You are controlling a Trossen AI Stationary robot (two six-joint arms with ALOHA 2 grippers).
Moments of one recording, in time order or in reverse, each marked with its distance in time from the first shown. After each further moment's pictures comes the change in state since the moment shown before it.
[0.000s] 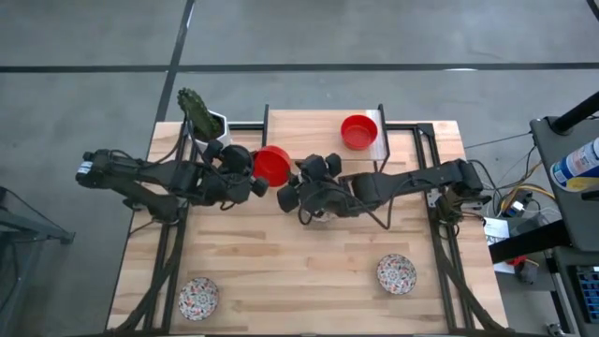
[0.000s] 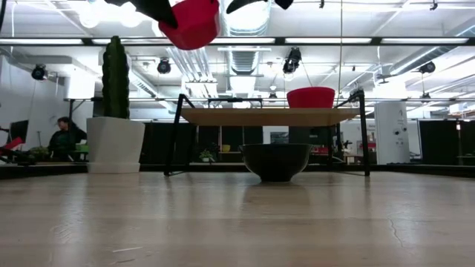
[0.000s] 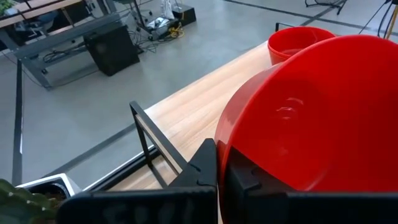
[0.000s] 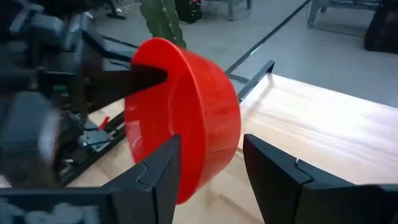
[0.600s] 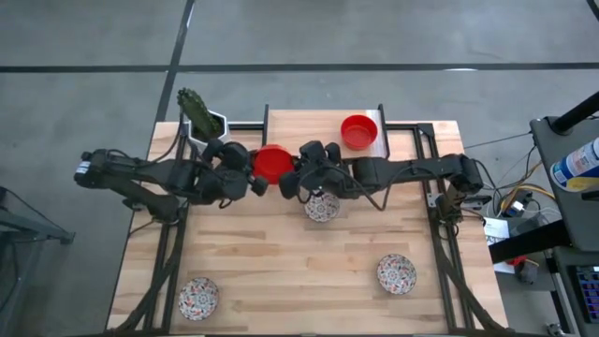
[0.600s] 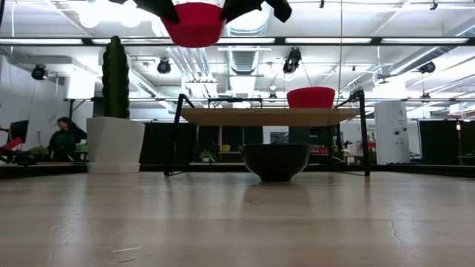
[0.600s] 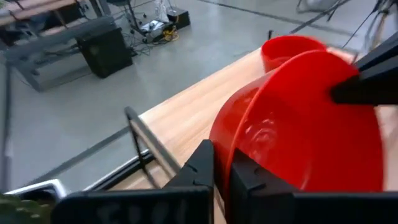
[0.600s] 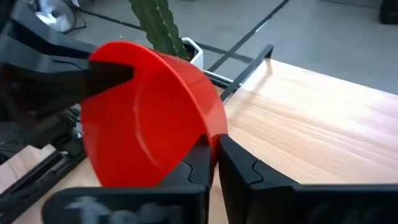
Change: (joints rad) left arm 0.002 -0.018 0.001 0.063 0.025 0.050; right arm -0.089 -0.018 -0.001 -0.046 -0.174 0.013
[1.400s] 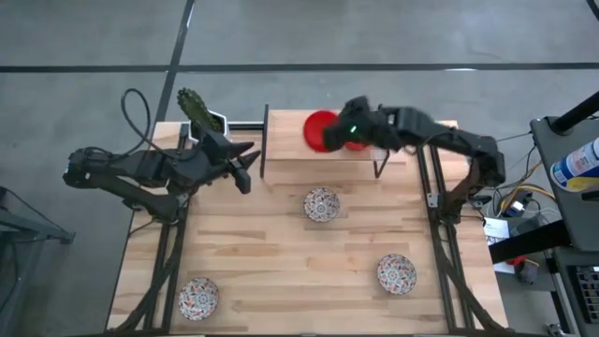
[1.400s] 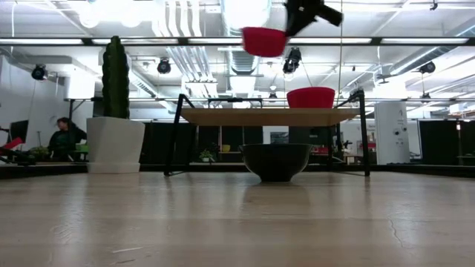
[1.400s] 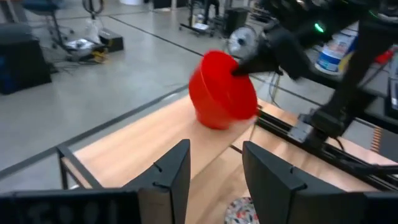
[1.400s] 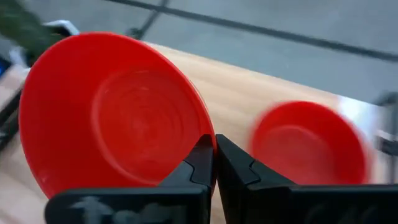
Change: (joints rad) left arm 0.006 -0.167 0.000 0.219 0.214 0.140; right arm -0.307 -0.224 0.000 -0.484 -0.174 0.089
